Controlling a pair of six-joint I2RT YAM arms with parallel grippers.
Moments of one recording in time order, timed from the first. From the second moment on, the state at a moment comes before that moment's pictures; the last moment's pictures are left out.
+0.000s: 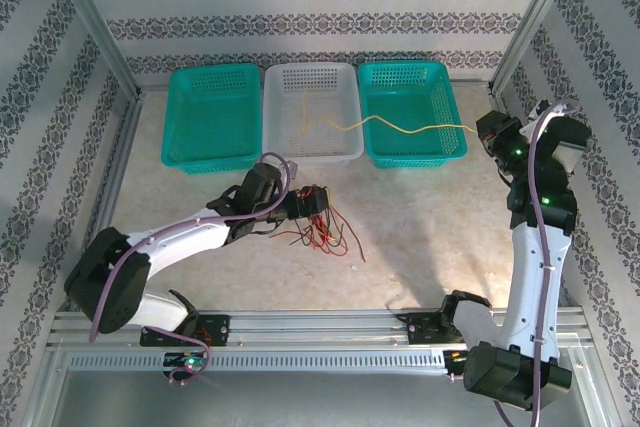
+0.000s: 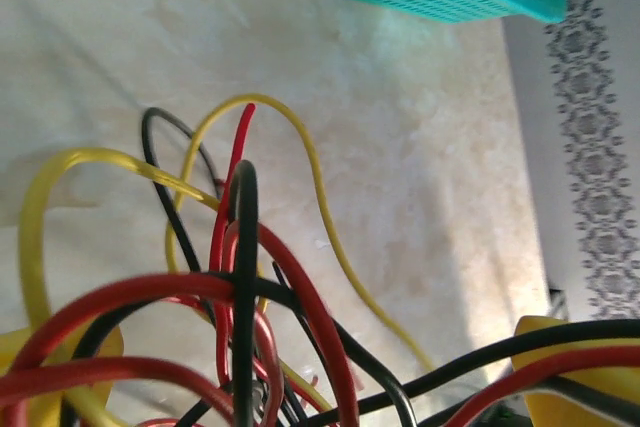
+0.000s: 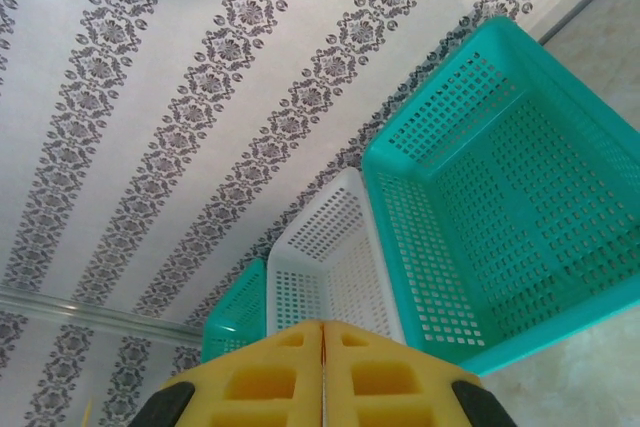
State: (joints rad) left arm -0.63 1.37 0.75 -0.01 0.28 -0.80; right arm -0.34 0.94 1.12 -0.46 -0.55 0.83
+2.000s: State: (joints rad) left arm -0.37 1.10 1.30 -0.91 0.60 -0.45; right arm -0.10 0.98 1.07 -0.57 -0.39 0.74
